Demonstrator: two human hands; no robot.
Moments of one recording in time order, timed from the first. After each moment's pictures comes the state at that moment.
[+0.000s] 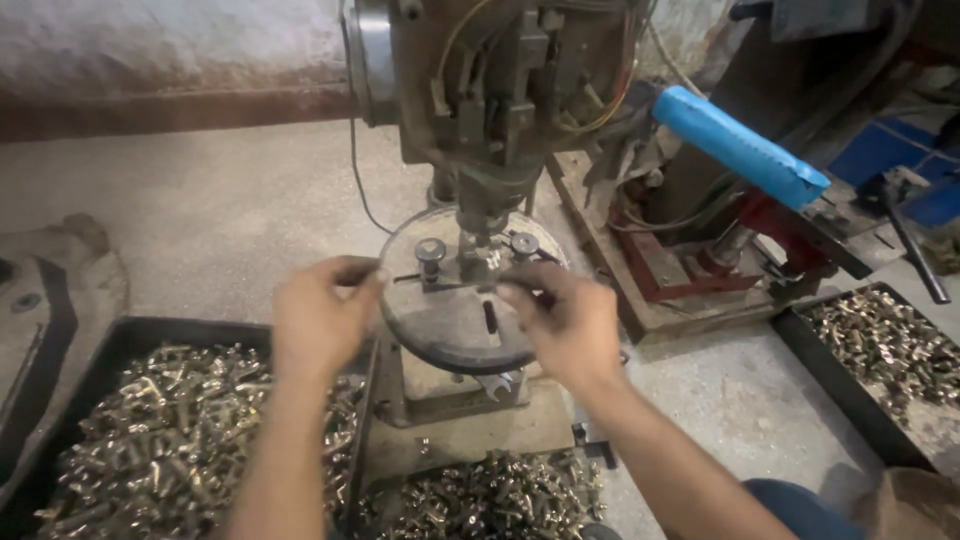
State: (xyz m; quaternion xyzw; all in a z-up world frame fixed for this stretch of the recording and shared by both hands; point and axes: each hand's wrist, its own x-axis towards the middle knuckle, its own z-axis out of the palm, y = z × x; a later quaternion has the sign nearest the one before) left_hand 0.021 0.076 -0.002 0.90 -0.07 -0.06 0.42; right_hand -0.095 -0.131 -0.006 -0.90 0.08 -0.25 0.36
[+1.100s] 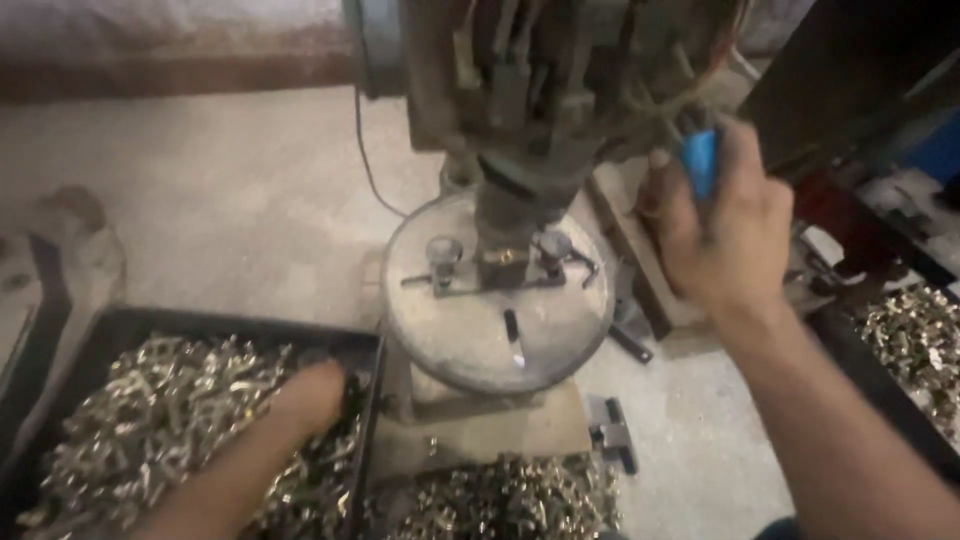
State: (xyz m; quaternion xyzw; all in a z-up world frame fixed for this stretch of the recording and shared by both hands) left_hand 0.146 0.158 -0.339 0.93 -0.31 -0.18 0.00; right_hand -0.065 -0.242 0.021 -0.90 0.03 -0.44 0.09
